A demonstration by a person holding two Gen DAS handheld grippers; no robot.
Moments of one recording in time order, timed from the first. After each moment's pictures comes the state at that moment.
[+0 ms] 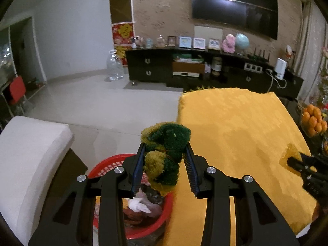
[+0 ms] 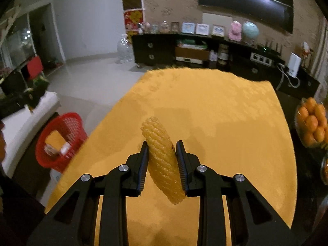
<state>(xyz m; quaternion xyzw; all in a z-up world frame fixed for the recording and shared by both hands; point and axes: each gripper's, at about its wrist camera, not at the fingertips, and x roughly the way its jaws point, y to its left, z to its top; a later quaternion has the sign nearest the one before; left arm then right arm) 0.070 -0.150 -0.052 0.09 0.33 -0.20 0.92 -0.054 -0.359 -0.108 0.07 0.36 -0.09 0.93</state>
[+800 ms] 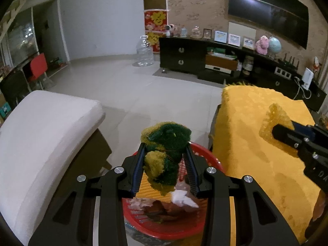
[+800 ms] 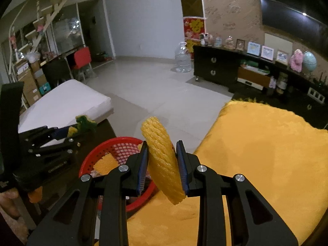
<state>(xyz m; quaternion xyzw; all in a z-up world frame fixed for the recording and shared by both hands) 0.113 -0.068 -0.080 0.06 0.37 -0.11 0.92 0.064 -0.240 -0.085 0.03 0.34 0.09 0.94</state>
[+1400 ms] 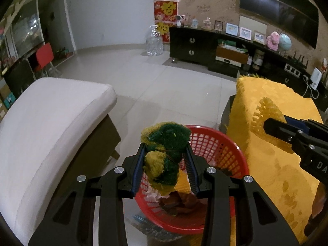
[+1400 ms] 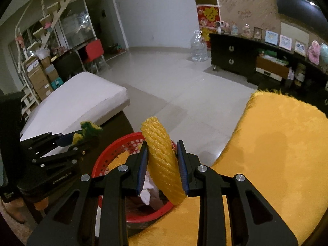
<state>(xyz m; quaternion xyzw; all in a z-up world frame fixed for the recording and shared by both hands) 0.121 -0.037 -0.104 0.06 0.40 -0.08 0.91 0.097 -0.202 -0.108 0.05 0.37 0.14 0.92</state>
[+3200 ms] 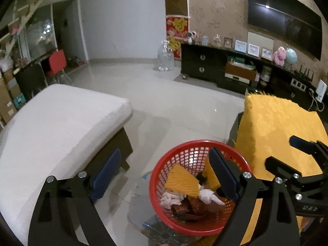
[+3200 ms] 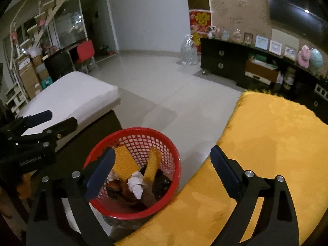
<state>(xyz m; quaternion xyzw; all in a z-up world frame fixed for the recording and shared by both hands) 0.099 -0.015 -0.076 0.05 0.34 -0.05 0.94 0.075 -0.196 -0.114 0.02 0.34 0.09 0.93</state>
